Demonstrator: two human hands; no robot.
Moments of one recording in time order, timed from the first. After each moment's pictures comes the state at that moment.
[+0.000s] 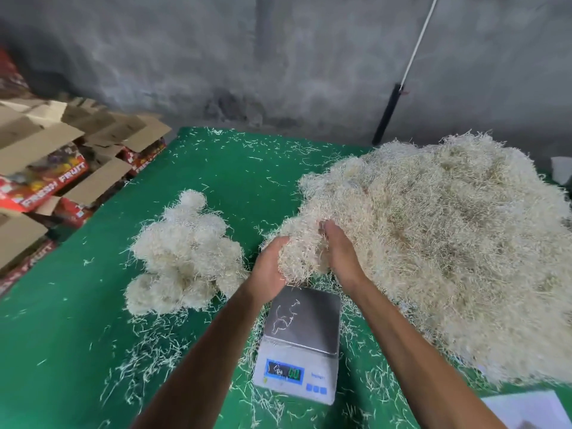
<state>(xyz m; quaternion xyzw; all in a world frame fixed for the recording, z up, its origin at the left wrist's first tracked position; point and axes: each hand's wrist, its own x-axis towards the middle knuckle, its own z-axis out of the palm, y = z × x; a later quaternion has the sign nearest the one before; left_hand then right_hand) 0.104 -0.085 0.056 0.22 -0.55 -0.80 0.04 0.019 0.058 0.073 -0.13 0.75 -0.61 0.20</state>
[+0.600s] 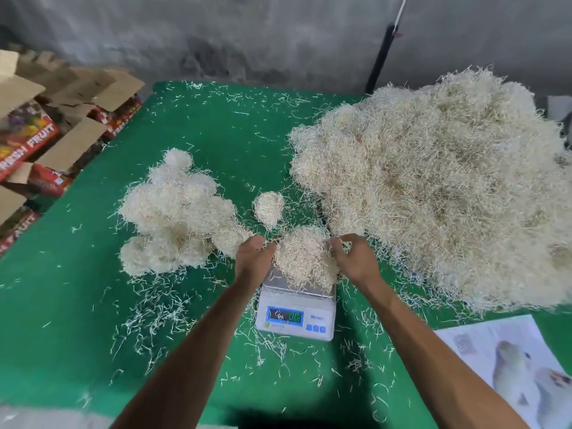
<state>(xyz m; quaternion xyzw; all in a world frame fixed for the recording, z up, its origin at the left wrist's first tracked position) 0.152 -0.090 -0.037 0.36 -0.79 -0.50 0.06 0.062 0.129 -0.021 -0.09 0.92 -0.37 0.13</state>
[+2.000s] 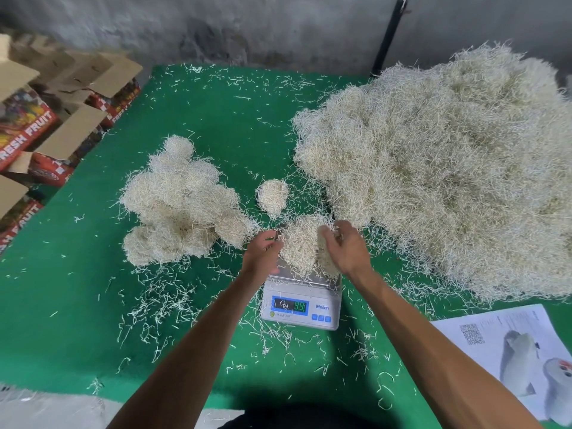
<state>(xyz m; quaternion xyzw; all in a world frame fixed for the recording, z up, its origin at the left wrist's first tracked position) 0.168 -0.085 -0.035 0.31 -0.73 -0.61 0.01 0.069 0.100 -0.035 -0.09 0.91 -0.39 0.12</state>
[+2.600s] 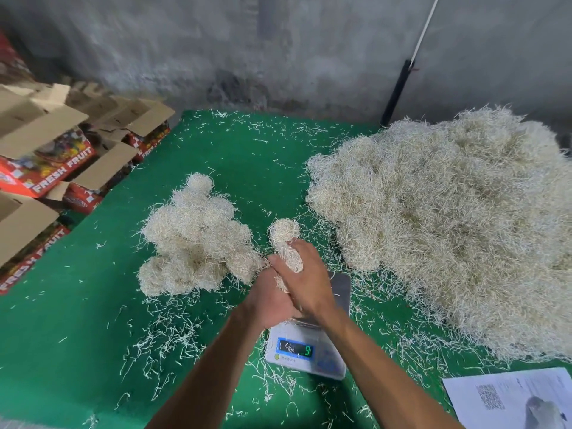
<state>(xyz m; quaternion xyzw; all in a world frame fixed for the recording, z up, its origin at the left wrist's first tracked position) 0.171 -0.081 0.002 0.22 -0.80 -0.56 -0.03 0.109 0.014 0.013 -0.27 0.87 -0.41 0.01</state>
